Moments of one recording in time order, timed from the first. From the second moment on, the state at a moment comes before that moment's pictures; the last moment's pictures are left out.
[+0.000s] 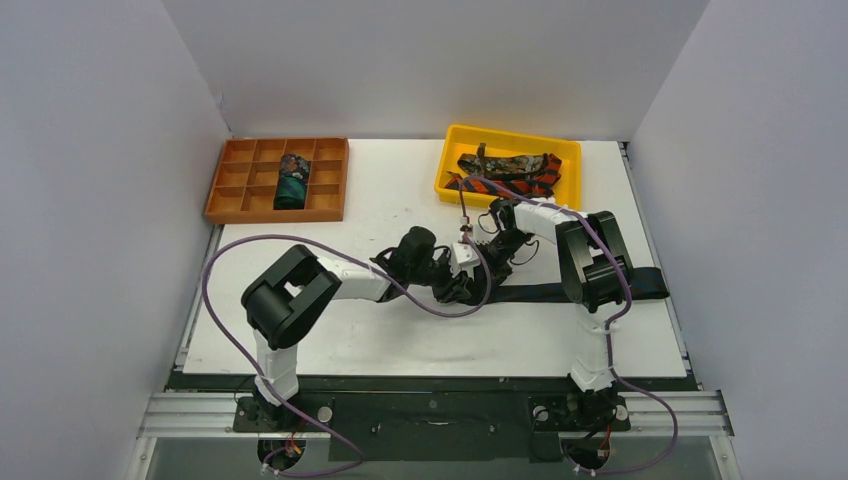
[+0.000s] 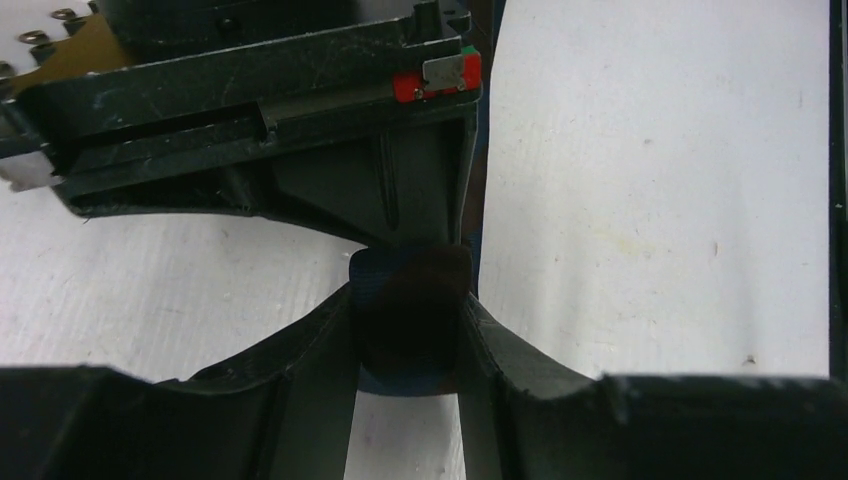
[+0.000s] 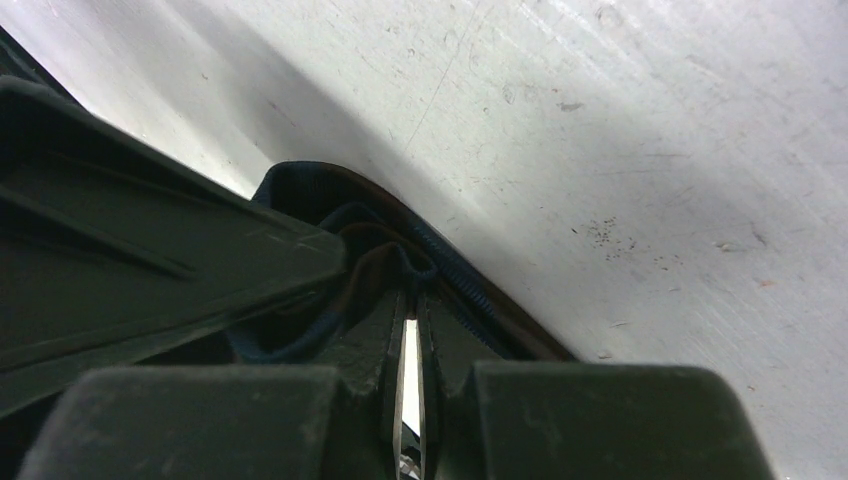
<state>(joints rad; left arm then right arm) -0.80 1.89 0.96 0.37 0.55 0.20 0.34 2.08 1.37 -0.97 -0.64 -0.17</state>
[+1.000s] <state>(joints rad) -0.81 1.98 1.04 0.28 0.62 0.36 0.21 1.95 1.33 -1.01 -0.69 -0.24</state>
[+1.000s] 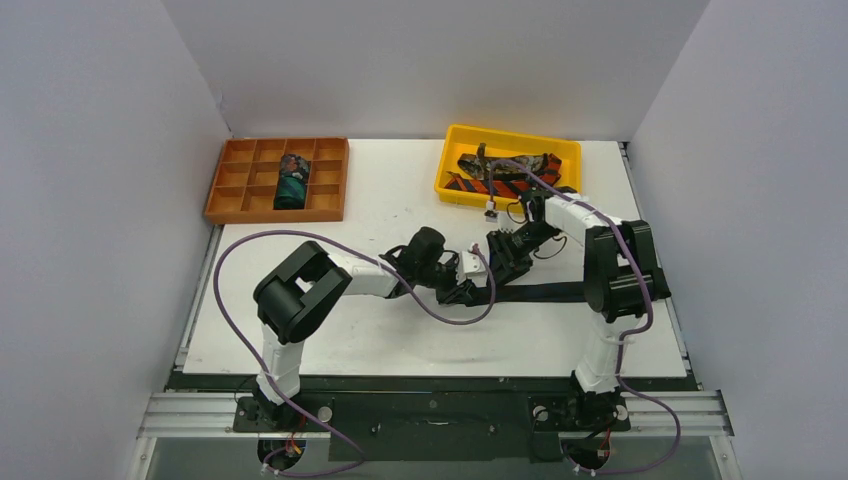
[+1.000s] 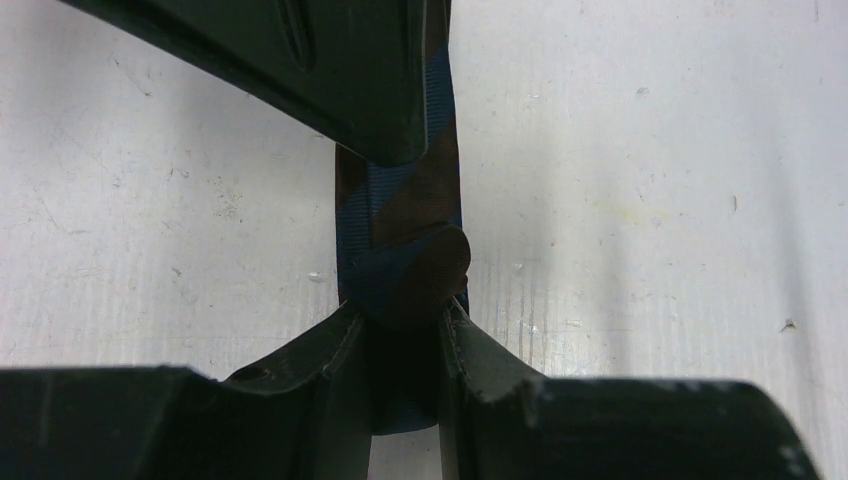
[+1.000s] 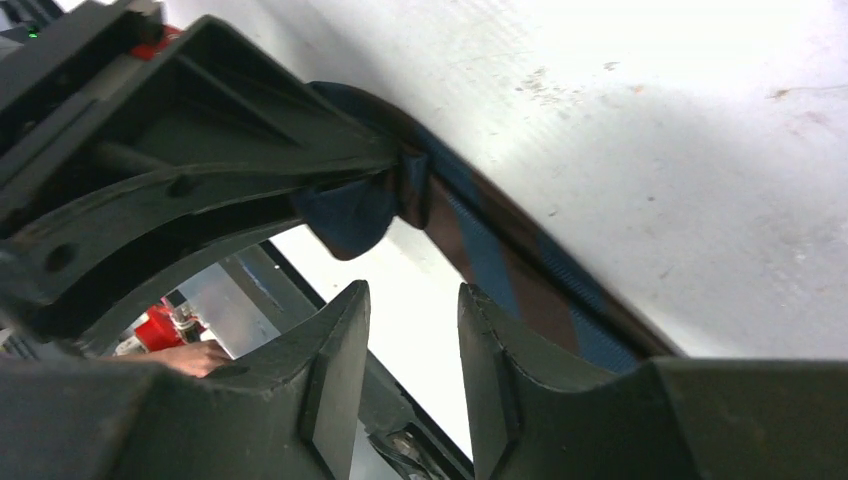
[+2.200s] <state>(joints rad) -0.81 1.94 0.98 0.29 0.64 0.30 0.23 1.98 1.25 -0.89 -0.65 -0.15</state>
